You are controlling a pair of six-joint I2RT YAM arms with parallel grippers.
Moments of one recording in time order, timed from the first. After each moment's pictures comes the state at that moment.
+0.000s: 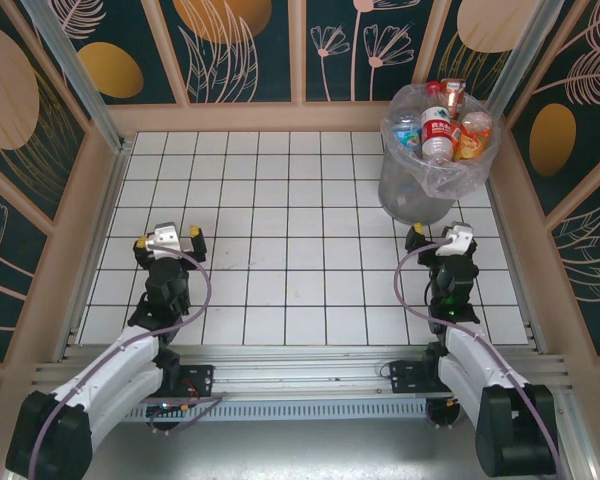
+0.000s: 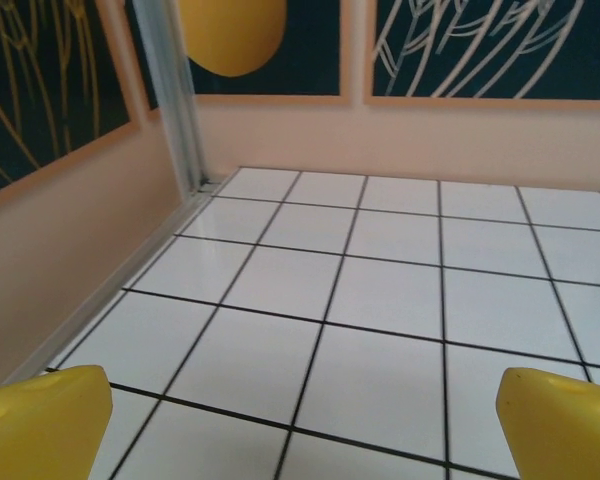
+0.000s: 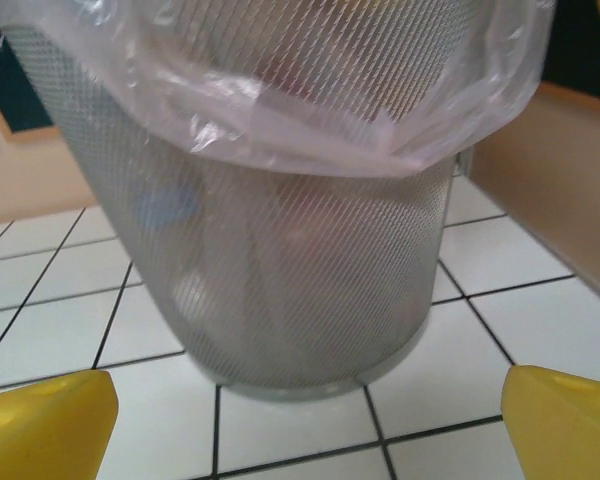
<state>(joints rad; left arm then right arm) -0.36 0.78 0.19 0.45 -0.61 -0.07 0.05 0.82 0.10 0.61 0.16 0.13</state>
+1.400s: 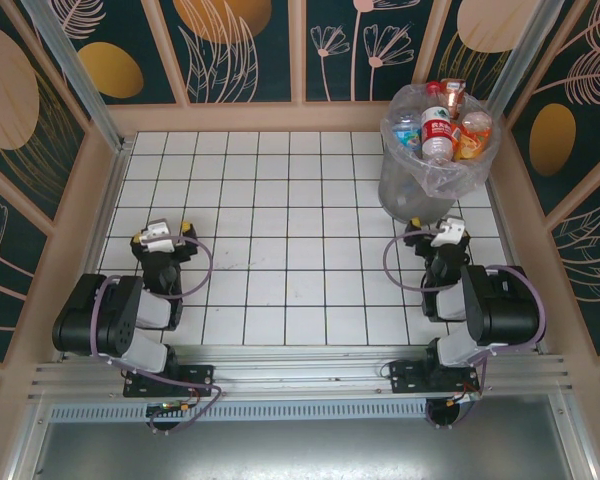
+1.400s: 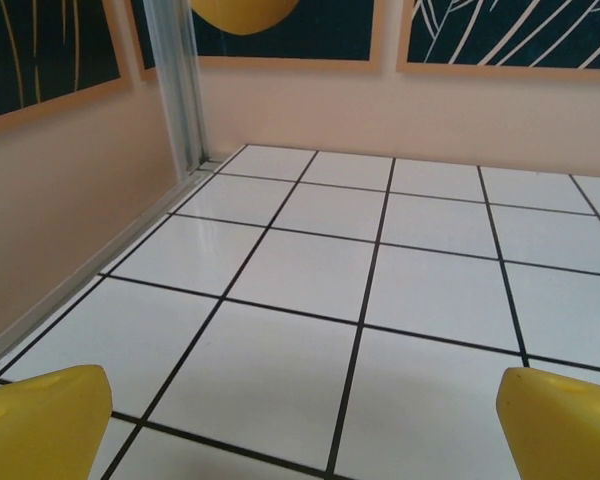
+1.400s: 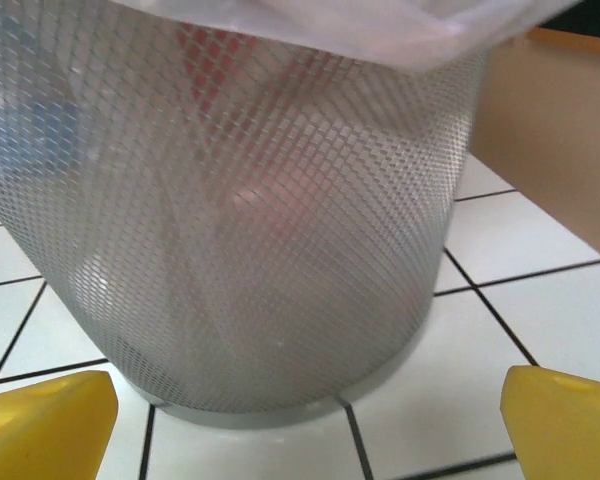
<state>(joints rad) -0.06 1.52 0.14 1.27 -0.29 -0.06 -0.01 1.53 0.17 1.21 0.12 0.11</state>
